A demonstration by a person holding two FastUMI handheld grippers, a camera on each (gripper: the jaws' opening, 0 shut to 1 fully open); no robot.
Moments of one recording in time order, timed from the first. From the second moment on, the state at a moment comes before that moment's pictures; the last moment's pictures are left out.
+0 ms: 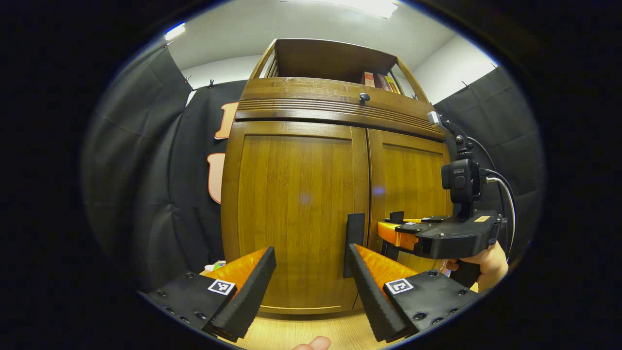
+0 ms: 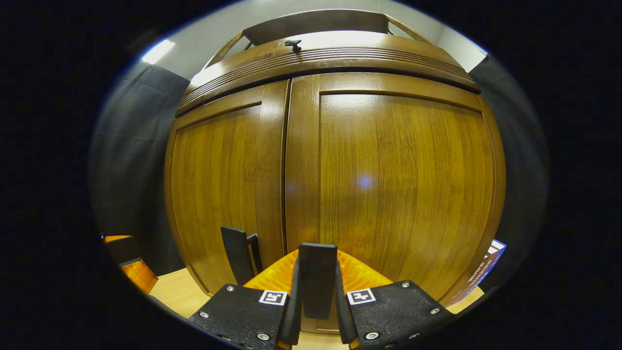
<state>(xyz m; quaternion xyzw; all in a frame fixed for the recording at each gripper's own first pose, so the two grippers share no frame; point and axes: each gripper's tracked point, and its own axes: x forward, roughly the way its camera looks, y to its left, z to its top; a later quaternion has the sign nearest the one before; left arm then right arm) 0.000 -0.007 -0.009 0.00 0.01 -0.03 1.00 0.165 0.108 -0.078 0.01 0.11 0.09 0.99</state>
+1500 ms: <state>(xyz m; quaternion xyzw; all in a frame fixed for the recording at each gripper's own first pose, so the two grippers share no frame) 0.003 -0.020 -0.019 -0.02 0.02 -0.07 1.00 -0.050 -0.044 -0.024 -0.02 0.11 0.06 0.99</state>
